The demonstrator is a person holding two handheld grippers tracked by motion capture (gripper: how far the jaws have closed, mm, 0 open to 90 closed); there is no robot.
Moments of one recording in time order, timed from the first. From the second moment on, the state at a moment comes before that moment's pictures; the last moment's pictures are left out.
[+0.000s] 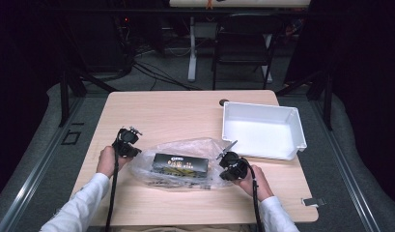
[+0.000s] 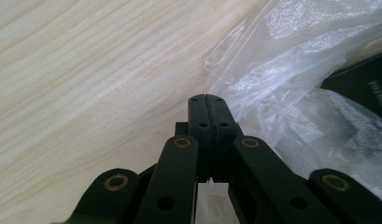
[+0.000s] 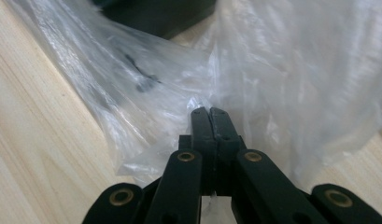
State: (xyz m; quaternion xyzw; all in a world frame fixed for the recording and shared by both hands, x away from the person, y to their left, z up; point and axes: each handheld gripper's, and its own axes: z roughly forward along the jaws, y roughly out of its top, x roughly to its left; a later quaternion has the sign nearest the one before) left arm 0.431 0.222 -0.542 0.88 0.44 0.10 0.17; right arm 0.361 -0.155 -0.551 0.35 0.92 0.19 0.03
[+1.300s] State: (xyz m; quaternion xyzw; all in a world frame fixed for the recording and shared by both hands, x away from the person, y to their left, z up) left arm 0.364 0.197 -0.541 0.94 0.30 0.03 0.18; right arm 0.357 -0.152 -0.542 0.33 0.91 0.26 0.01
